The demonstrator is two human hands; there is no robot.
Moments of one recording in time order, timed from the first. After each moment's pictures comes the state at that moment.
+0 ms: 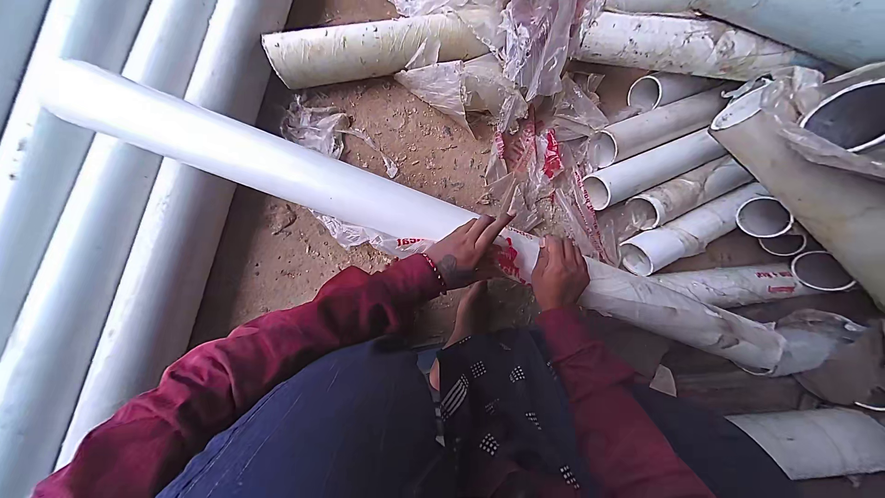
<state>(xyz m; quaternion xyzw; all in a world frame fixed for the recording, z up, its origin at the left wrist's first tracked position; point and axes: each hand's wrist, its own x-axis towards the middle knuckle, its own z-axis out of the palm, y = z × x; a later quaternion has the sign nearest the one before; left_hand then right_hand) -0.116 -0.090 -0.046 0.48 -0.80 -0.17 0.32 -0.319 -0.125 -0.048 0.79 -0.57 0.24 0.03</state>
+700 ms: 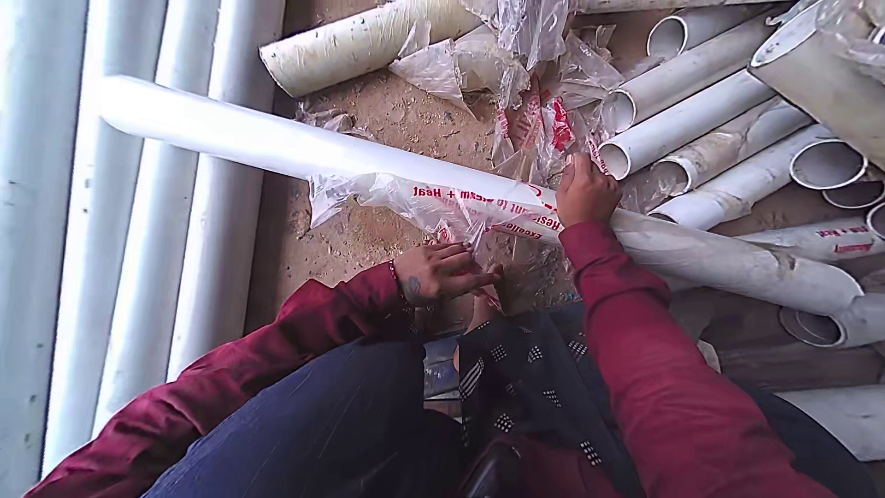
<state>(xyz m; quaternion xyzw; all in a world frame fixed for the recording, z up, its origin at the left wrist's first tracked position) -0.068 -0.042 -0.048 0.31 -0.89 -0.10 0.32 -0.300 -0.208 -0.041 0.78 -0.60 0.18 0.01</state>
